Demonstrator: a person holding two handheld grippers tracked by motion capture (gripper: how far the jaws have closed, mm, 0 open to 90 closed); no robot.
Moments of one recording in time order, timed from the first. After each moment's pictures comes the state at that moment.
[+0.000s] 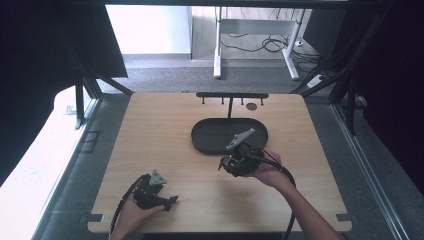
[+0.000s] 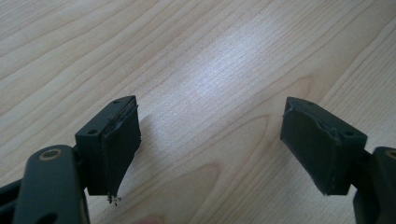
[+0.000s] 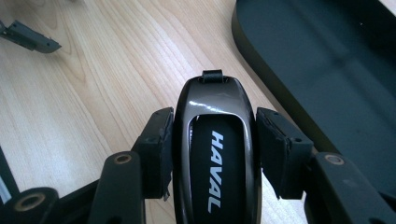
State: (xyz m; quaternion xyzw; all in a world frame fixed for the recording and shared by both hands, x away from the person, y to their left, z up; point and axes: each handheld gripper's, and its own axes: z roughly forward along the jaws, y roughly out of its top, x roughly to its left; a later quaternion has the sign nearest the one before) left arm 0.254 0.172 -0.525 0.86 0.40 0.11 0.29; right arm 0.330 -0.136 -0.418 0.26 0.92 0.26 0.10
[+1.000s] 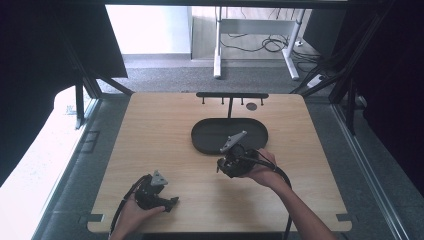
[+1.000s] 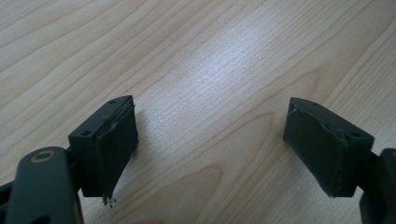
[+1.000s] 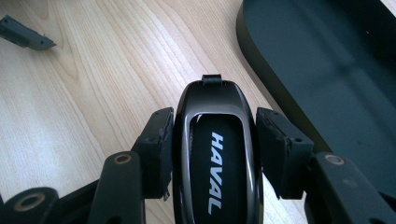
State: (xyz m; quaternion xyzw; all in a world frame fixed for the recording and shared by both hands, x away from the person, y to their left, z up) left arm 0.255 0.170 -0.530 0.87 0.39 0.11 0.28; right arm 0.331 -0.122 -0.426 0.24 0.93 0.24 0.11
